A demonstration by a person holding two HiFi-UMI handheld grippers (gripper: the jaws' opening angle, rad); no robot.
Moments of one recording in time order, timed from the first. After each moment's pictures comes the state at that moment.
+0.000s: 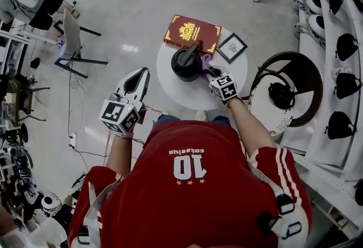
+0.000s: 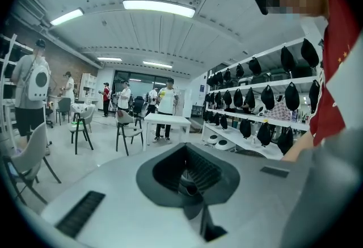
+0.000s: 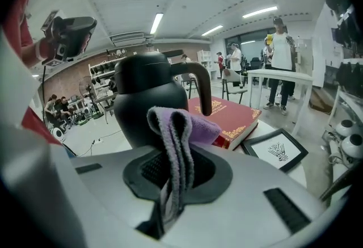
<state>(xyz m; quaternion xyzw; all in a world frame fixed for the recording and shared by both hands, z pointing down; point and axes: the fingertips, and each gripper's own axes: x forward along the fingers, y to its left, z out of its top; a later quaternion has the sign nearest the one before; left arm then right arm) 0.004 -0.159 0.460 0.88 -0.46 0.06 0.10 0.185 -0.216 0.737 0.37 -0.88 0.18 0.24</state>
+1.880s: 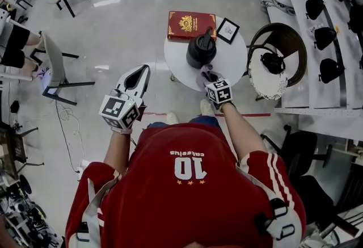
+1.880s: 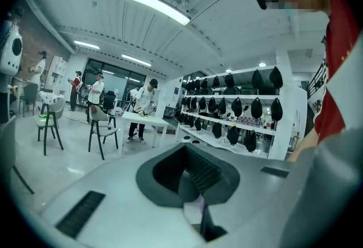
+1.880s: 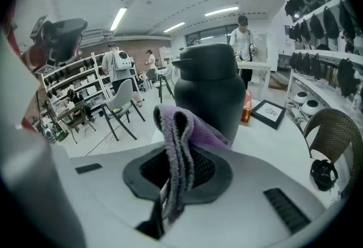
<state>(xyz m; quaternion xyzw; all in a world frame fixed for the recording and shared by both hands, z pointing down) -0.143 -0.162 0.458 0.95 -0.30 0.04 0.11 0.068 -0.131 0.733 0.54 -0.77 0.26 0.23</state>
